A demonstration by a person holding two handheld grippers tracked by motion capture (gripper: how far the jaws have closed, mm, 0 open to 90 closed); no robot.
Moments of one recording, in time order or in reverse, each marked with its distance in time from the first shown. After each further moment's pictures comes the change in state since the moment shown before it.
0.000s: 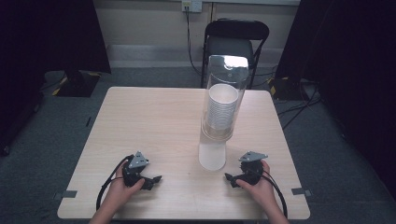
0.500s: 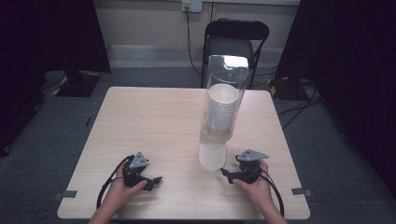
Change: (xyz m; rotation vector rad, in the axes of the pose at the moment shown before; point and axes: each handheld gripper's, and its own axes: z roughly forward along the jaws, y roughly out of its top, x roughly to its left) left arm 0.000 0.000 0.001 0.006 -0.009 0.016; right arm 0.011 0.014 -0.009 -0.132 0.056 -0.008
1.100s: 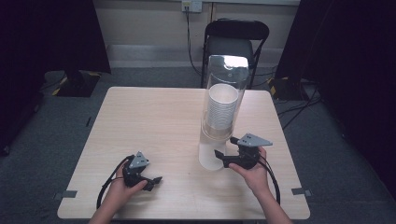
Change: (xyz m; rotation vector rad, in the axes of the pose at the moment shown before) left arm 0.000 0.000 0.000 0.001 0.000 0.000; right arm 0.002 0.058 -0.011 -0.228 0.044 0.002
